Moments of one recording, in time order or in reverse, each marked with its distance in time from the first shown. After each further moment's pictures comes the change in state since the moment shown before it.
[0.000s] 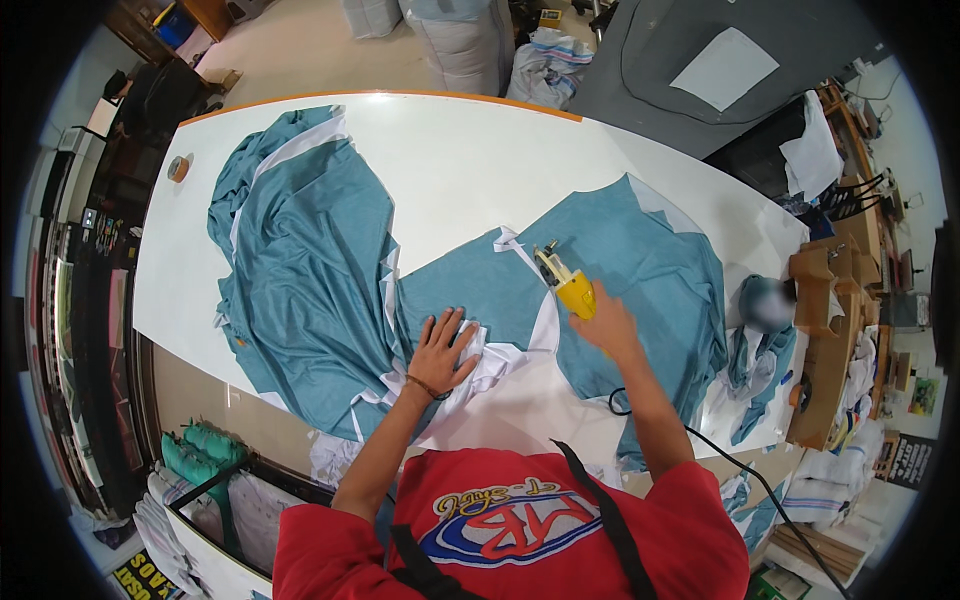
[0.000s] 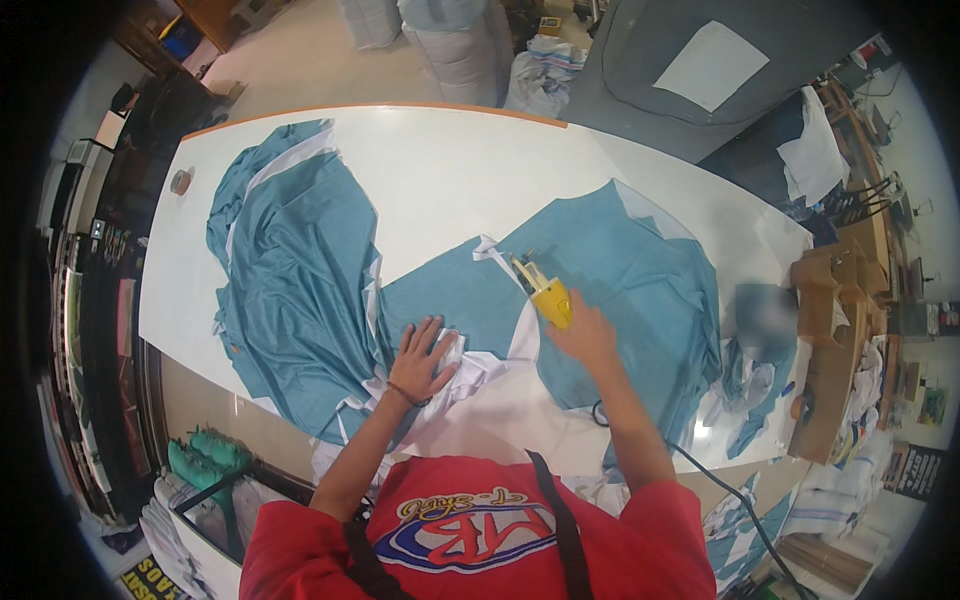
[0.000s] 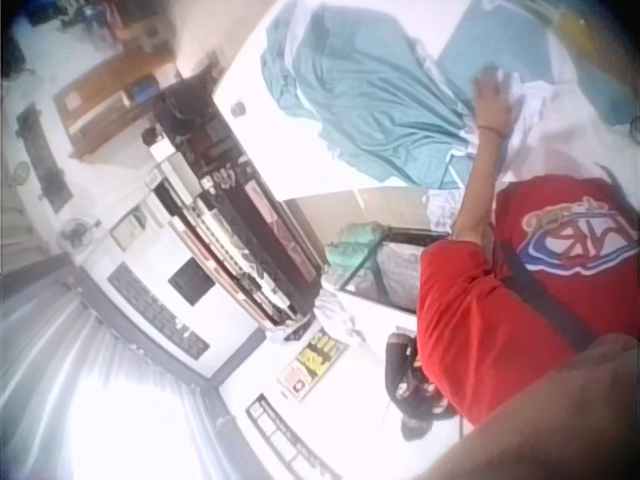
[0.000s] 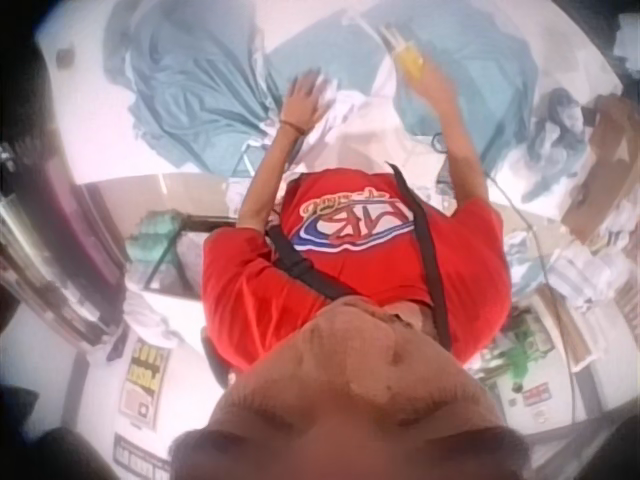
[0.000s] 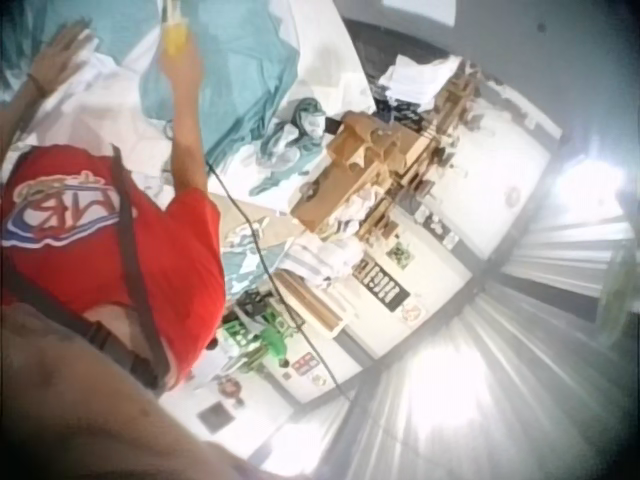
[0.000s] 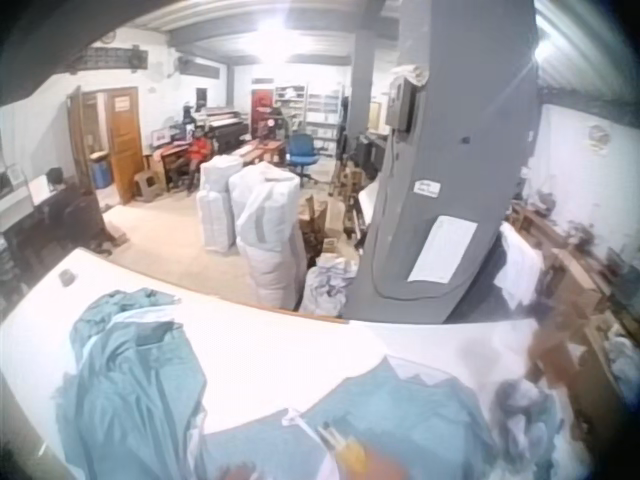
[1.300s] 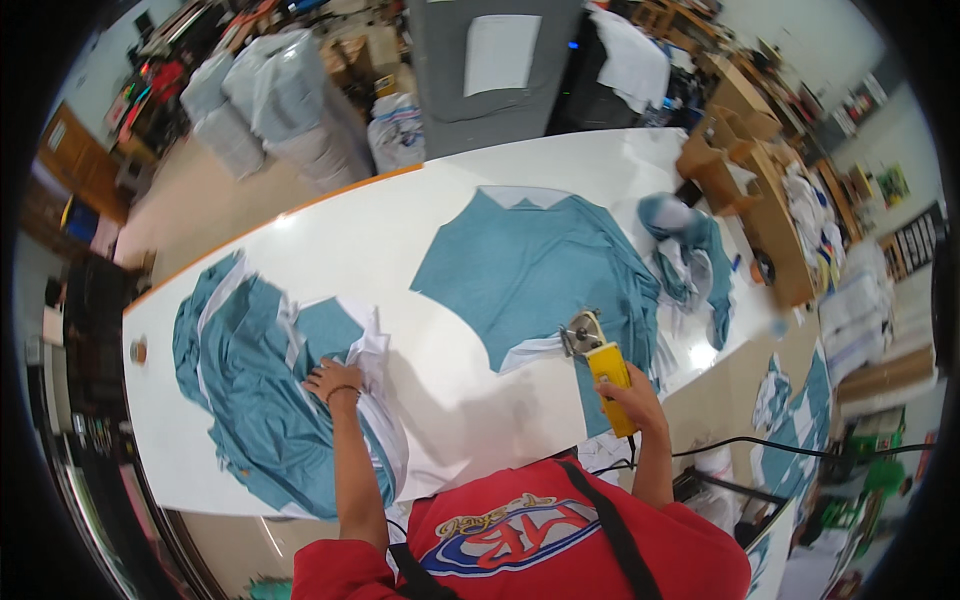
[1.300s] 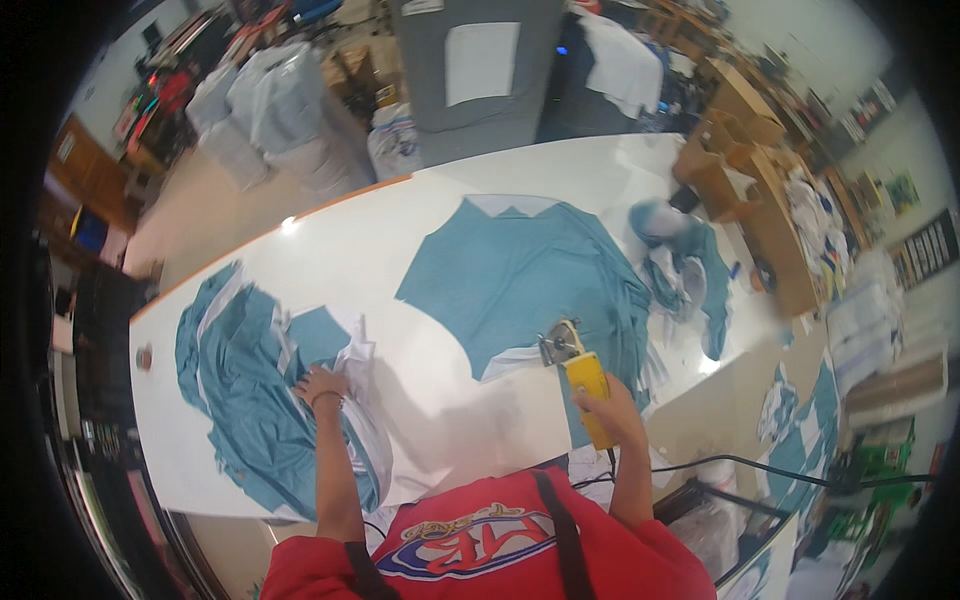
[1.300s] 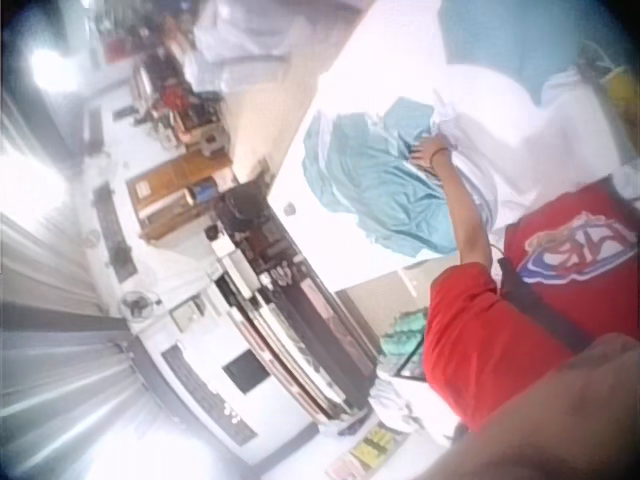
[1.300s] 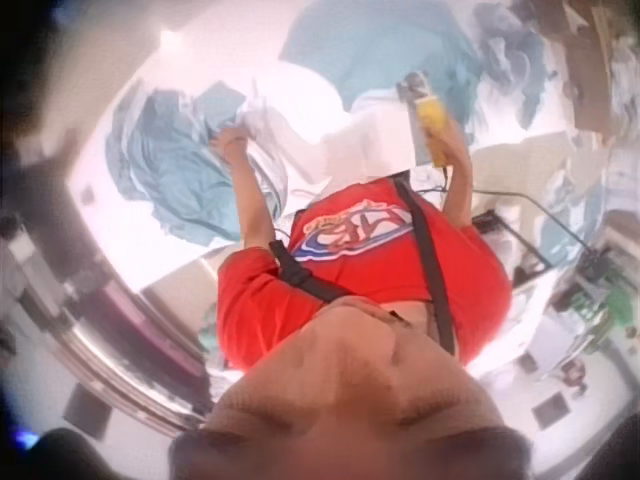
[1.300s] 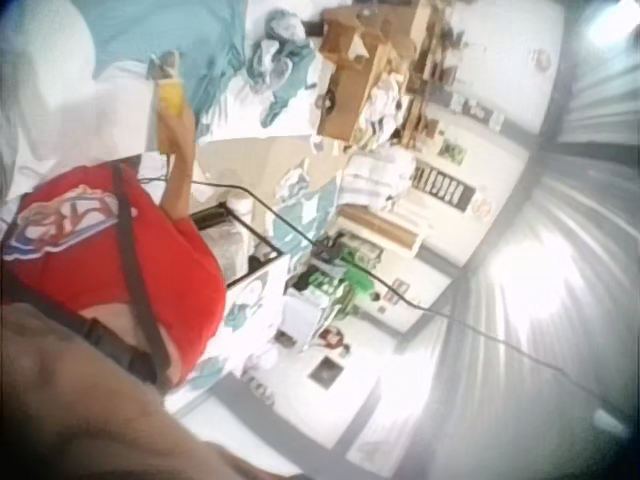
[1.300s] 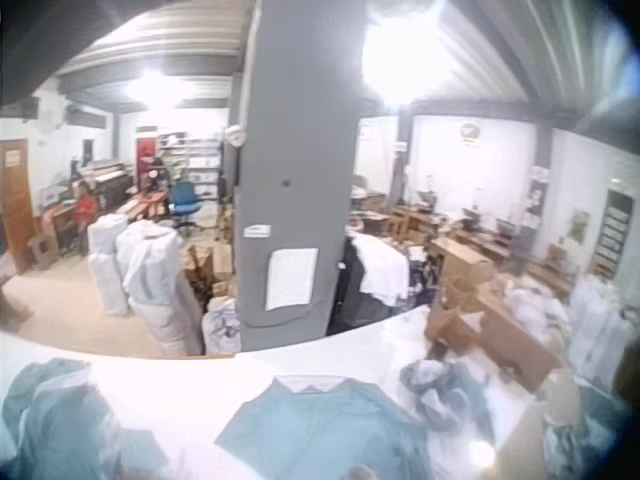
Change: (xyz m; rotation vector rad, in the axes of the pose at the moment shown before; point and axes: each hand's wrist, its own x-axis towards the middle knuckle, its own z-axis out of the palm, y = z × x) left_hand 0.096 -0.067 -0.043 0.442 -0.168 -0.825; right_hand -0.239 0.111 -0.010 1.092 0.212 0.474
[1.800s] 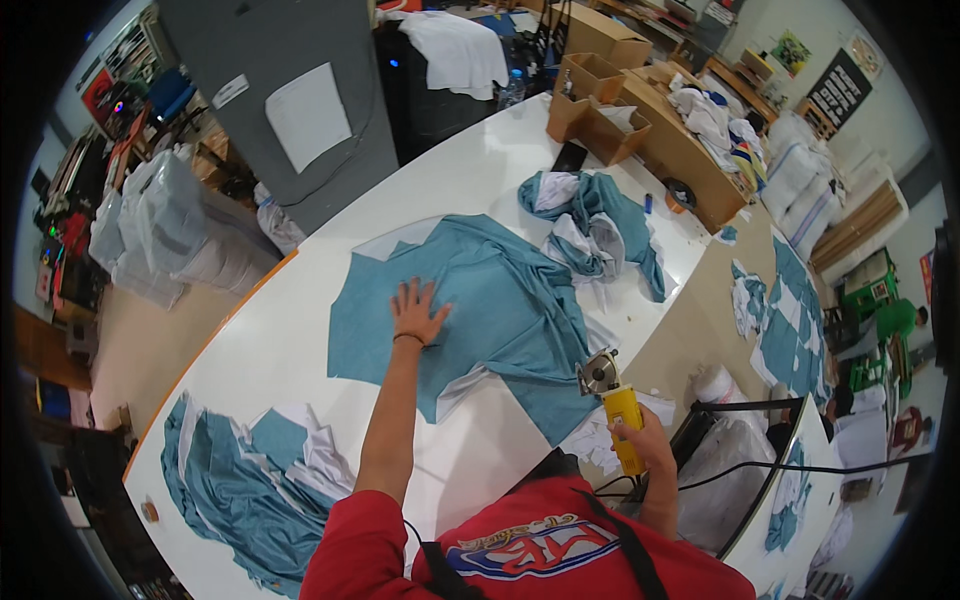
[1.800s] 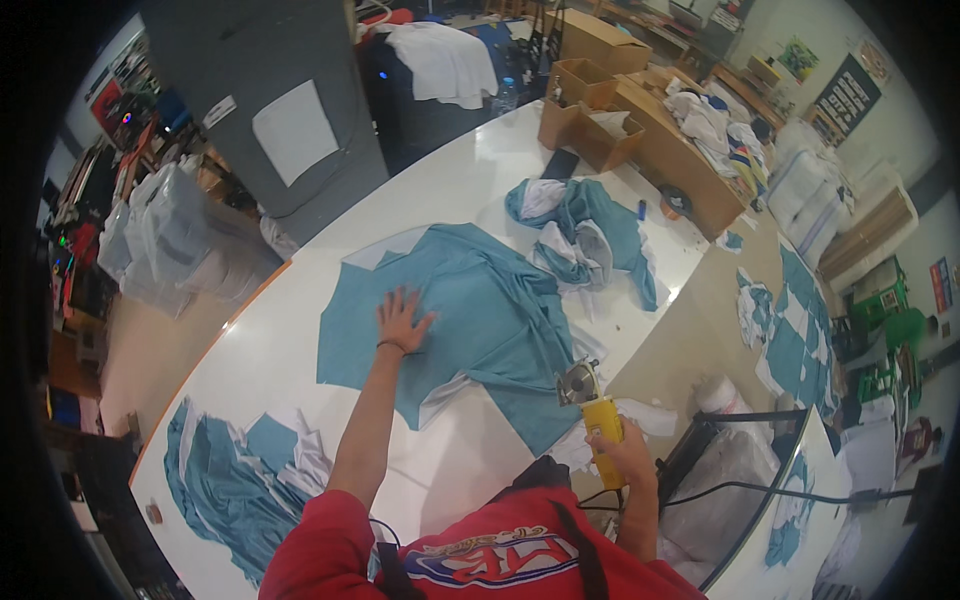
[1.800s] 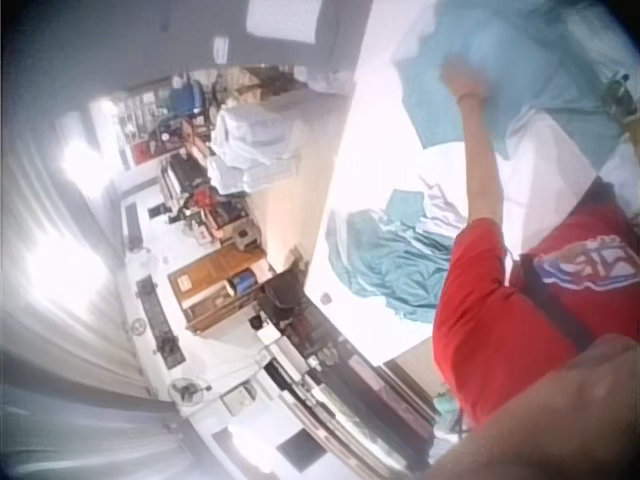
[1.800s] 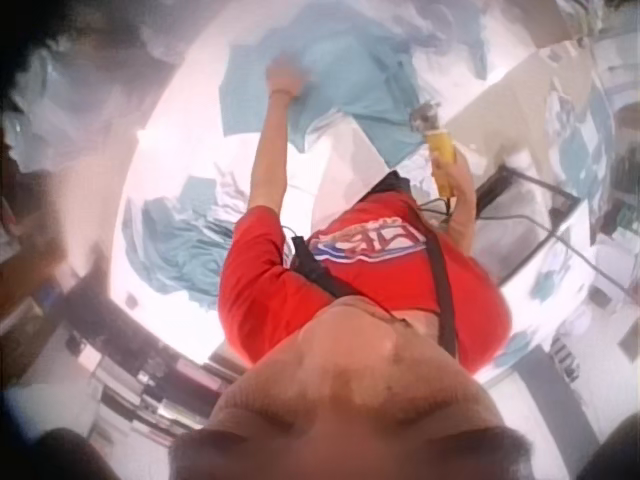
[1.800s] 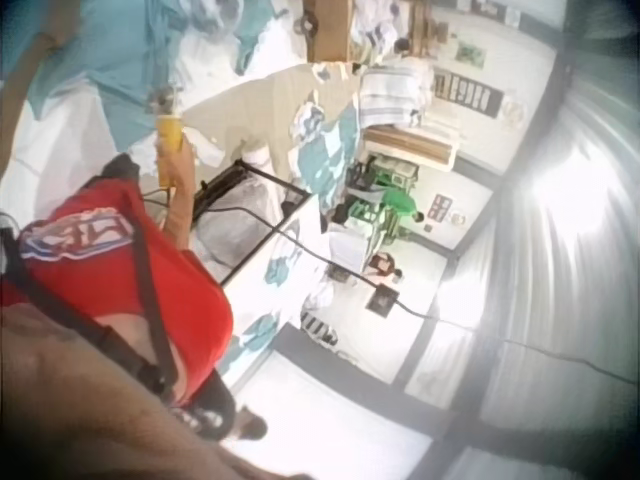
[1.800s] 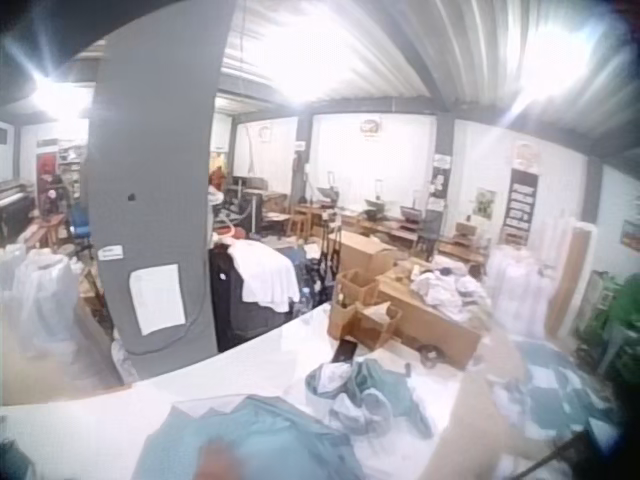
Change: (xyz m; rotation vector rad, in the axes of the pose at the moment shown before) left_hand -0.063 0.375 -0.008 -0.166 0.011 1.257; right_hand -0.091 0.094 -0.075 0.265 0.354 0.175
